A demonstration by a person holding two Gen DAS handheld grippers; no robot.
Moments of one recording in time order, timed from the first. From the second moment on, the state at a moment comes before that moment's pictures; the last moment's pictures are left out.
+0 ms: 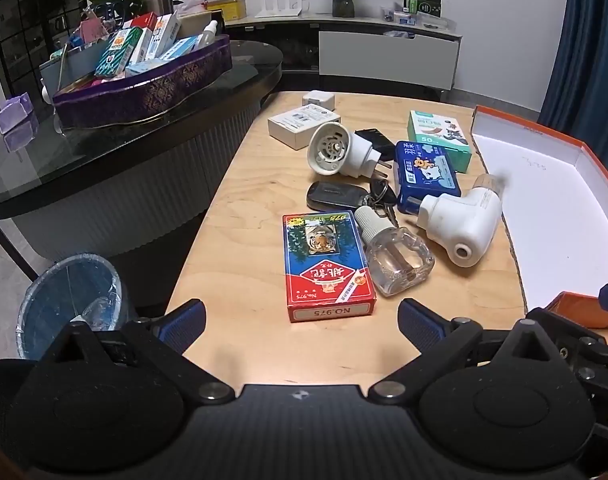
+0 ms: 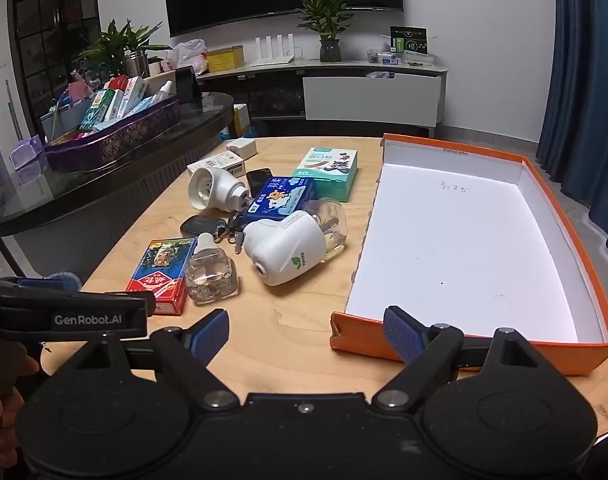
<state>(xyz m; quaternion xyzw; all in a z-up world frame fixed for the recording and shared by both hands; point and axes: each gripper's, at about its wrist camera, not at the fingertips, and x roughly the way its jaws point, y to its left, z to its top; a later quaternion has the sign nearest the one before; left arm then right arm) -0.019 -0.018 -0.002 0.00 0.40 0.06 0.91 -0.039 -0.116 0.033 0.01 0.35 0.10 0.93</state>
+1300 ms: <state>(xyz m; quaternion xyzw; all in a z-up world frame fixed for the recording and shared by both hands) -0.013 -0.003 -0.013 -0.02 0.41 0.07 0.91 -0.031 -0.098 0.022 -0.02 0.37 0.10 0.93</state>
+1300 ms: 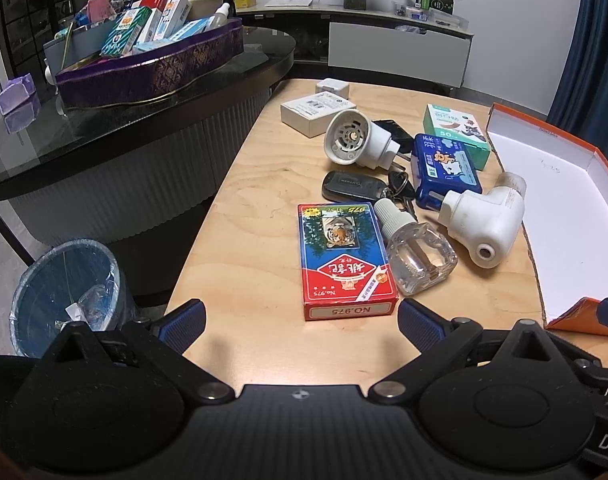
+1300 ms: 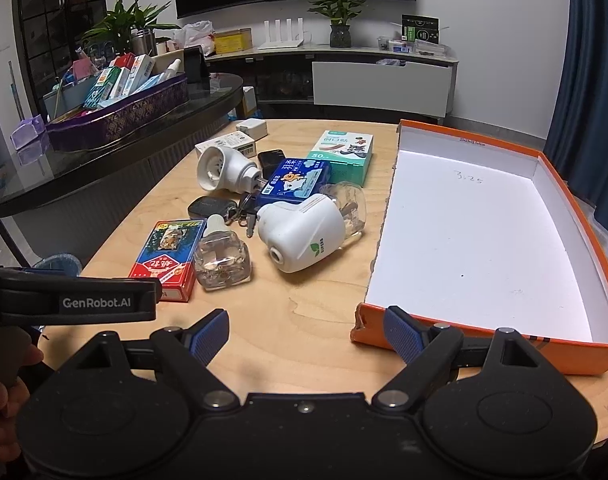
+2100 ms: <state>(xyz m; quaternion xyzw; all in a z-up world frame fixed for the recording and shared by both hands) 0.020 -0.007 -0.034 -0.02 0.42 0.06 0.91 -0.024 -0.099 0.014 -0.03 0.35 0.11 0.93</state>
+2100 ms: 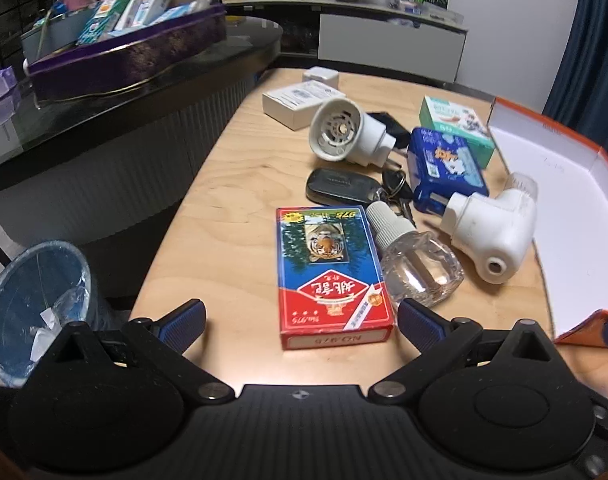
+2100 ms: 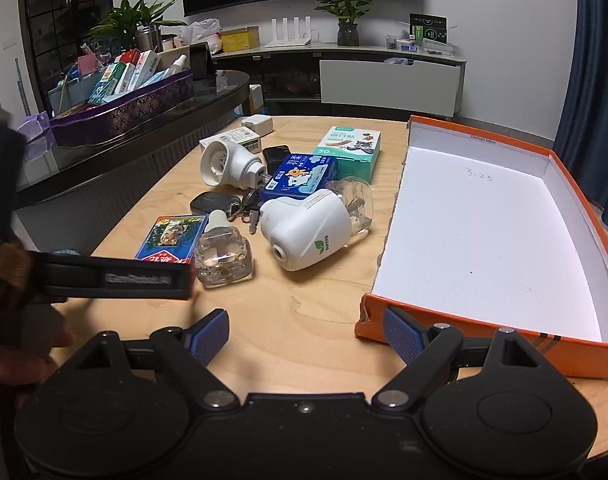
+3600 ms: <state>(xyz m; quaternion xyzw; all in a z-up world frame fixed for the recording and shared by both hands) 0.031 0.016 -0.034 -0.10 0.37 0.03 0.92 0.115 -0.099 -0.006 0.11 0.44 0.13 0.88</state>
